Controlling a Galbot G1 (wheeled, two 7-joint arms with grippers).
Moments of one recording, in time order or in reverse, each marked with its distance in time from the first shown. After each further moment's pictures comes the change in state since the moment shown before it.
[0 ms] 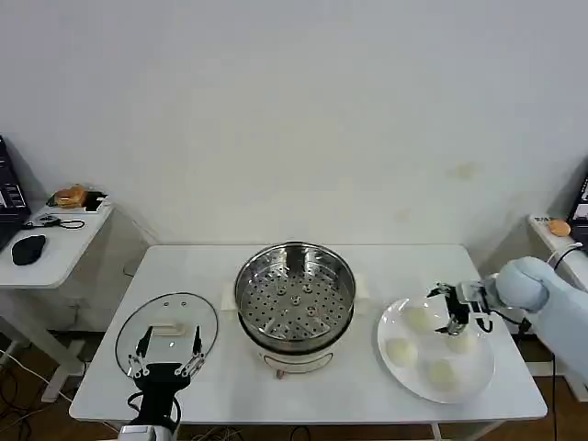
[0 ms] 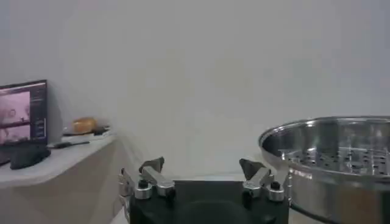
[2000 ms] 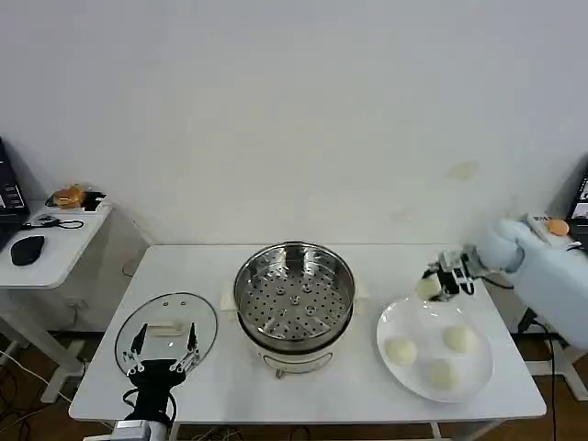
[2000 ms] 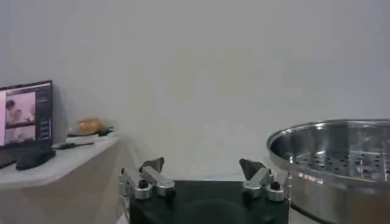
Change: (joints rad) left arm -0.014 0.017 -0.017 0.002 -0.034 0.008 -0.007; right arm 0.443 0.056 -0.295 -0.044 0.124 -0.036 -0.035
